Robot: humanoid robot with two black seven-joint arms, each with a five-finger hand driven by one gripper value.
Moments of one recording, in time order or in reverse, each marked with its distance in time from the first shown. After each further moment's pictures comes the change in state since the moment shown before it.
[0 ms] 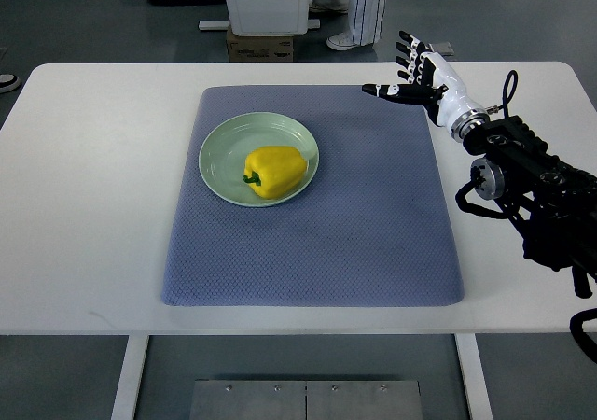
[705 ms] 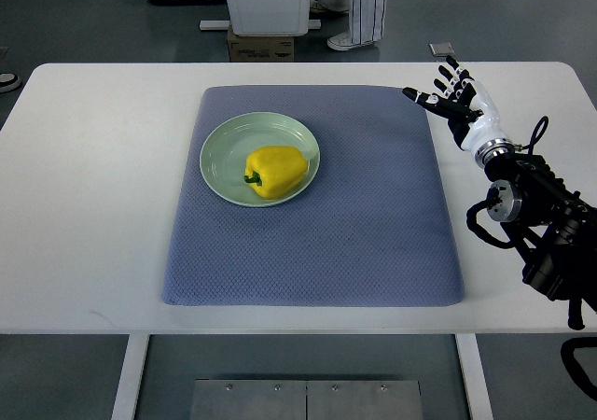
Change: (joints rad) left arm 0.000 0.000 0.000 0.000 0.000 0.000 0.000; right arm -0.134 0.012 0.225 0.002 0.028 0.001 0.006
